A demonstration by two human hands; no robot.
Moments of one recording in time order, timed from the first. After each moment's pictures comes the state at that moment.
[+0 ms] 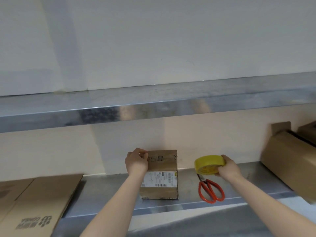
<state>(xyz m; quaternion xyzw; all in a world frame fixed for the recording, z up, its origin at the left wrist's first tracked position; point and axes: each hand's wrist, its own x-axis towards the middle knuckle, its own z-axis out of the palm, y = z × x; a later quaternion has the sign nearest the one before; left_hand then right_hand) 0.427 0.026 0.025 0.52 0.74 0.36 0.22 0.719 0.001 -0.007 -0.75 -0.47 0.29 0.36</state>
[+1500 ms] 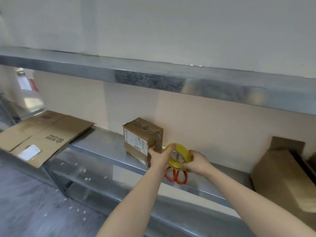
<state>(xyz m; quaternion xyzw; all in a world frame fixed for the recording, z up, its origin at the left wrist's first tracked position) 0.646 -0.047 -0.008 0.14 0.62 0.57 0.51 0.783 0.010 -0.009 -0.54 -0.74 0.38 0.13</state>
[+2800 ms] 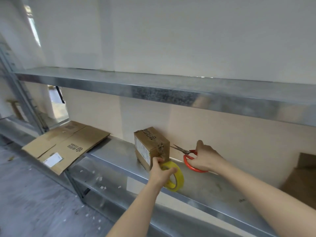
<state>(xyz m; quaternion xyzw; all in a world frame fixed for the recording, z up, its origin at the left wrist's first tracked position) 0.609 -0.060 -0.029 0.31 0.73 0.49 0.36 0.759 0.022 0.061 -0.51 -0.84 0.17 0.07</state>
